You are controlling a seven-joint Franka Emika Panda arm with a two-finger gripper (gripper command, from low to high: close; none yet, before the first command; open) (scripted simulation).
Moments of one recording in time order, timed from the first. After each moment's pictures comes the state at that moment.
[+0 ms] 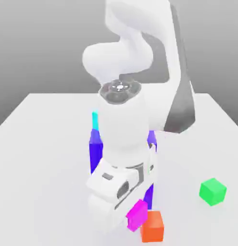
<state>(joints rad) 0.43 0.21 -0.25 -2.42 0.27 2.59 -0.36</state>
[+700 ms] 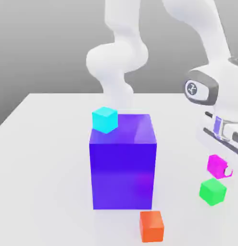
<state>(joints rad) 0.76 0.17 -0.07 -2.61 0.03 2.78 -0.50</state>
